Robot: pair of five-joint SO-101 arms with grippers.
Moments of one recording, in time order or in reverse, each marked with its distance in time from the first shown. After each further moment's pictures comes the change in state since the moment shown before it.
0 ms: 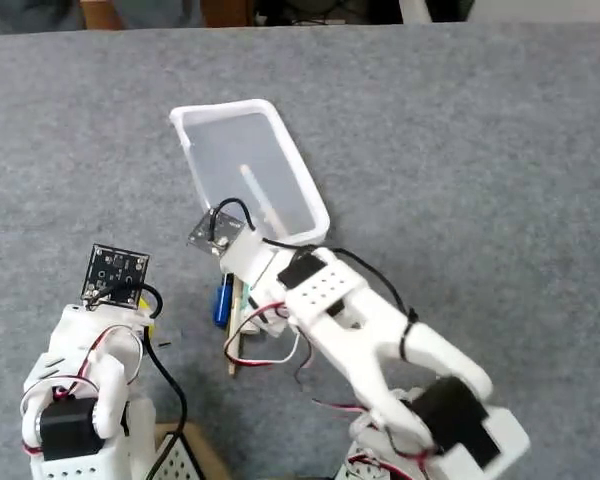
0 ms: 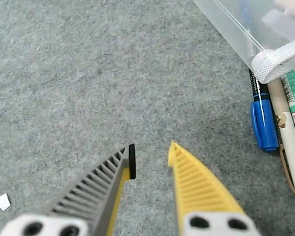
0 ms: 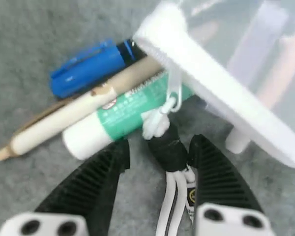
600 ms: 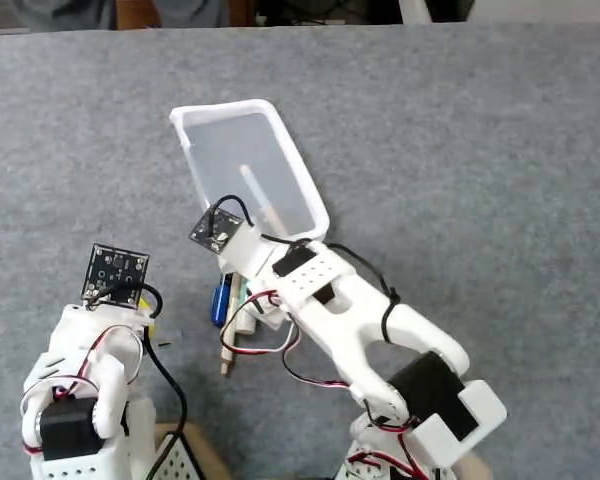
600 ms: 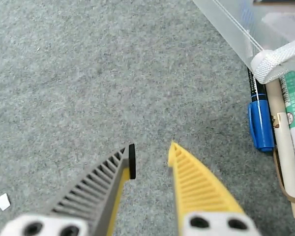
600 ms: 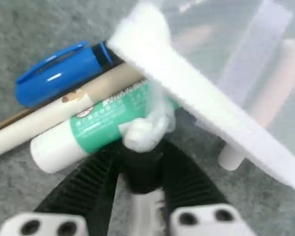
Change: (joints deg) left arm 0.0 0.0 0.0 0.0 0.0; right arm 0.9 7.6 -3.4 -2.9 0.6
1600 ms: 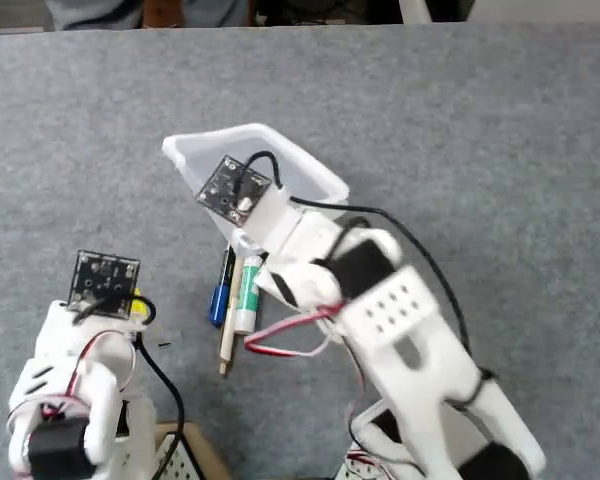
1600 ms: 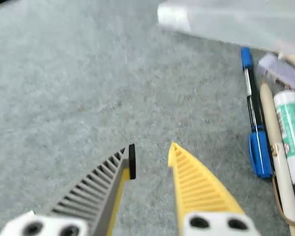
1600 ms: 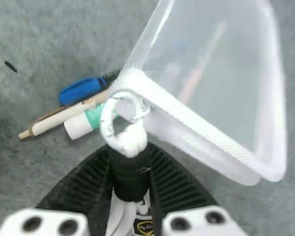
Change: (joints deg) left arm 0.0 -0.1 -10.7 0.0 0.0; right arm 2.7 -34.0 -14.9 28.8 3.0
